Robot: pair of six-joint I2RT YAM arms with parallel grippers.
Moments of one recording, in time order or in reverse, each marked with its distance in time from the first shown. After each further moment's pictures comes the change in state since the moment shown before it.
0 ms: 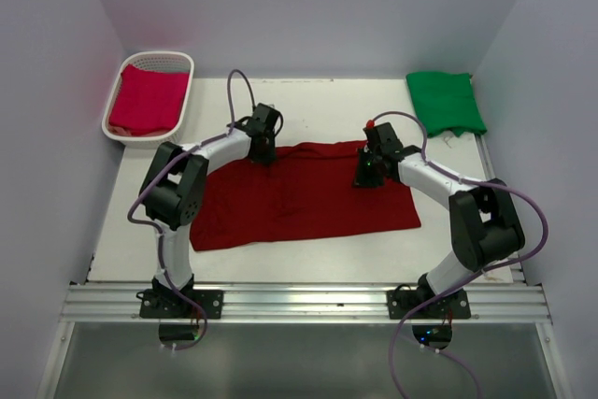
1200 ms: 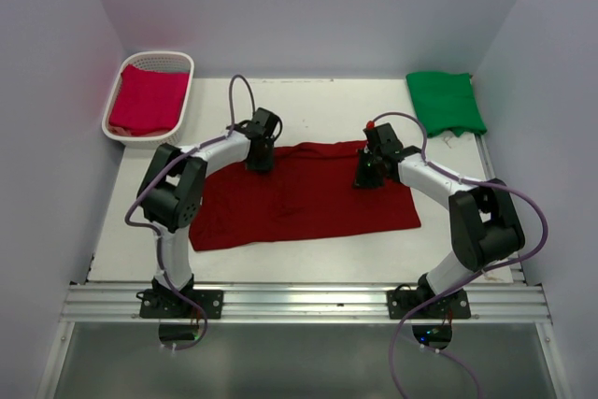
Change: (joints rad) left arm -0.004 -0.036 -0.036 -0.078 -0.004 0.047; right arm 0.000 0.000 -0.006 0.000 0.000 -0.001
